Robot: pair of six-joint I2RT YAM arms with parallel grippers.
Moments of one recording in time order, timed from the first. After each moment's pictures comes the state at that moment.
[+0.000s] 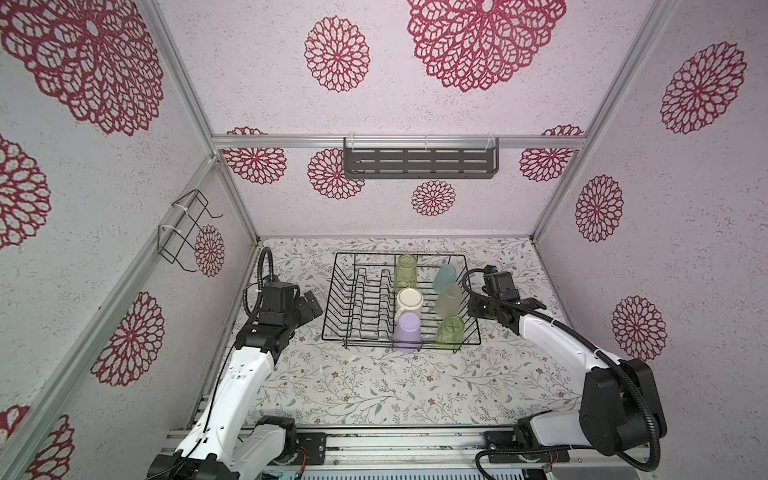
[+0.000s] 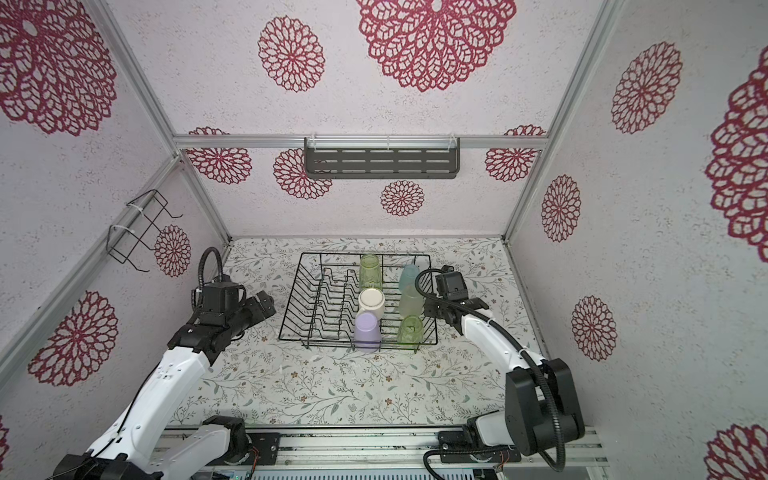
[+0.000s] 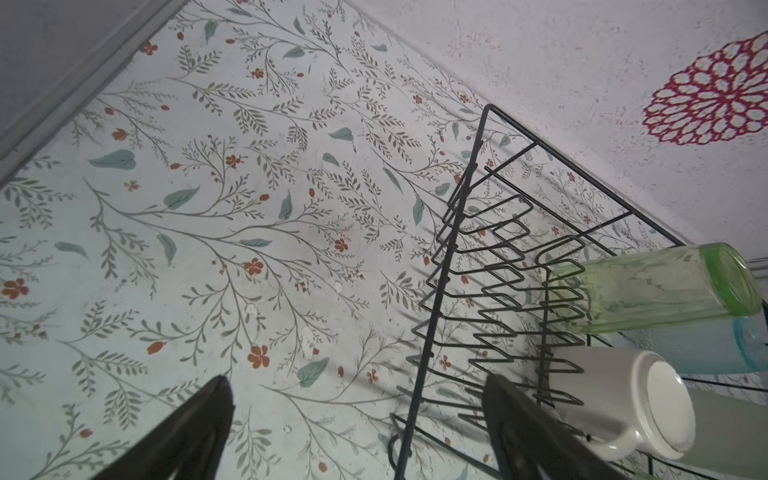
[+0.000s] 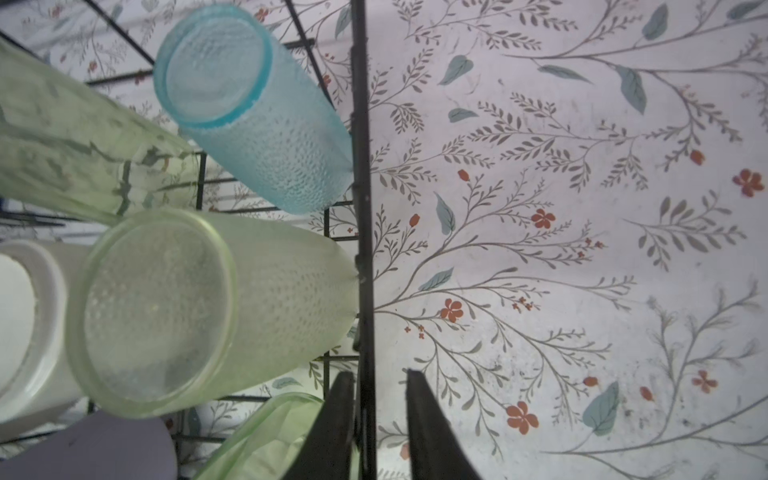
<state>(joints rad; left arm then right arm) -0.11 1.02 0.80 -0.50 -0.12 -0.55 0.29 1.37 0.90 -0.40 0.08 0.37</state>
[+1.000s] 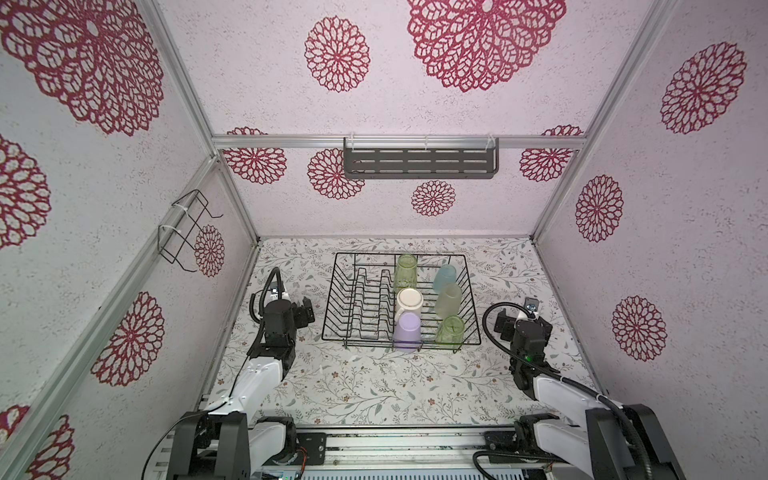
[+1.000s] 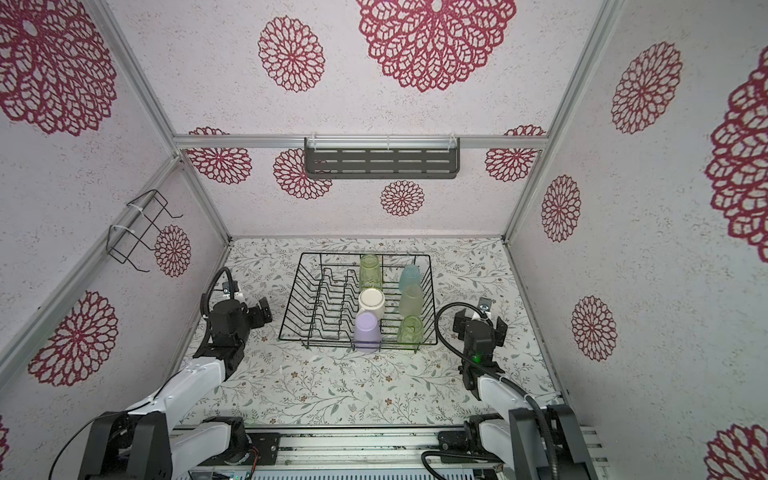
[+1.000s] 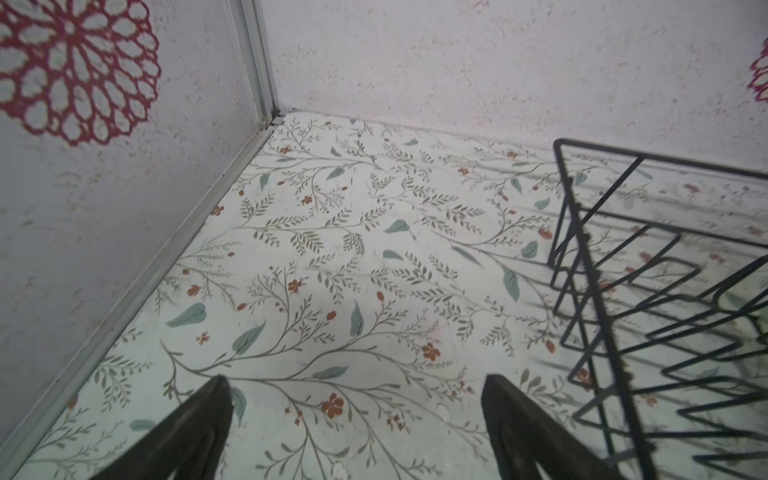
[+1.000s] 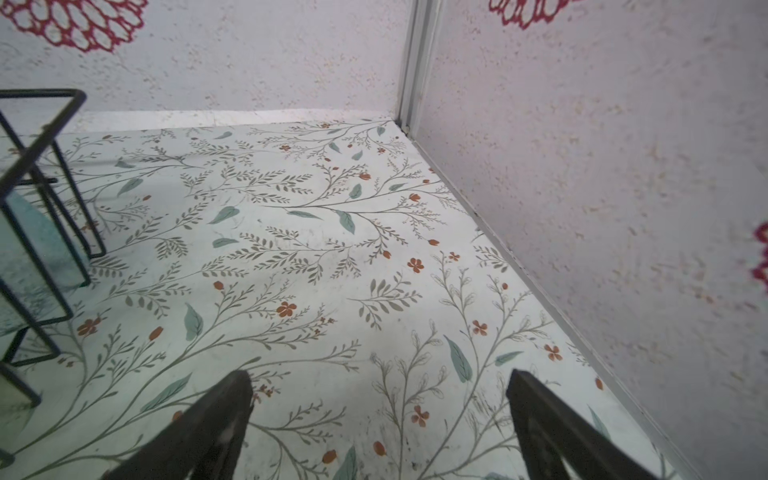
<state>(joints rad) -0.02 1.18 0.40 0.33 -0.26 -0.12 0.13 1.16 0.19 0.63 0.45 0.05</state>
